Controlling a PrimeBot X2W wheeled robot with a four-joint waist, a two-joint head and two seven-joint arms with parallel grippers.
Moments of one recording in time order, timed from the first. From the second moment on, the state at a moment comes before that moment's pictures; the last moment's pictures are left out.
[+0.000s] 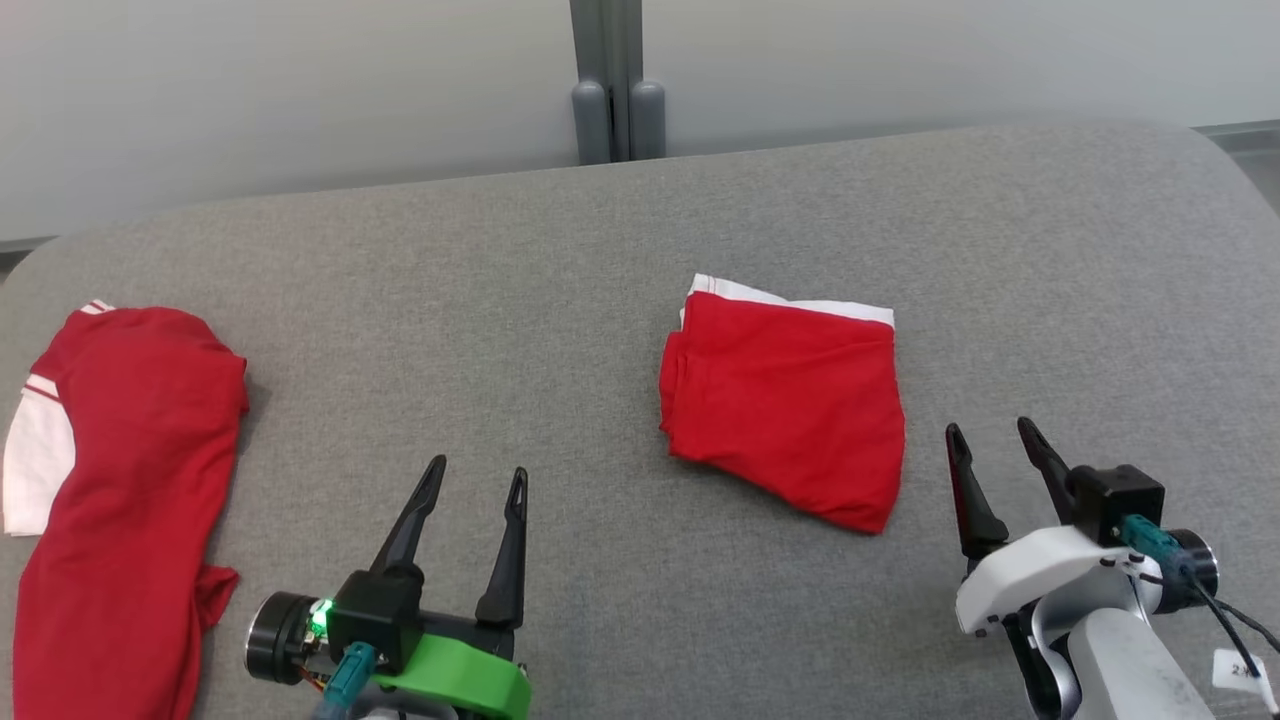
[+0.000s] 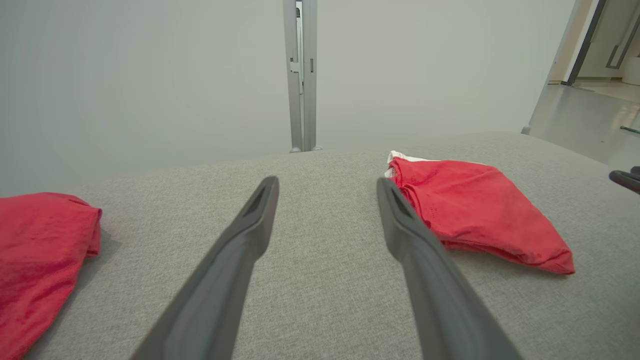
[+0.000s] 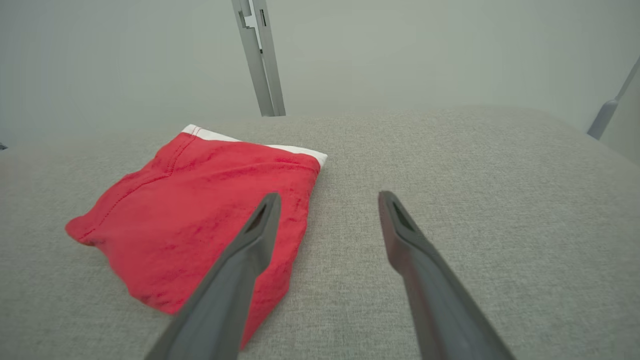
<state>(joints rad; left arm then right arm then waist) -0.03 0.05 -0.26 0.15 -0.13 -0.04 -0.26 -0.18 -0.07 0.00 0.45 0.13 0.13 -0.26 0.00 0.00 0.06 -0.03</state>
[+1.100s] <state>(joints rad) -0.09 0.05 -0.31 0.16 -0.12 -0.05 -0.26 -0.52 -0.21 0.24 0.89 0.32 0.13 -0.19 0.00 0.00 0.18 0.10</state>
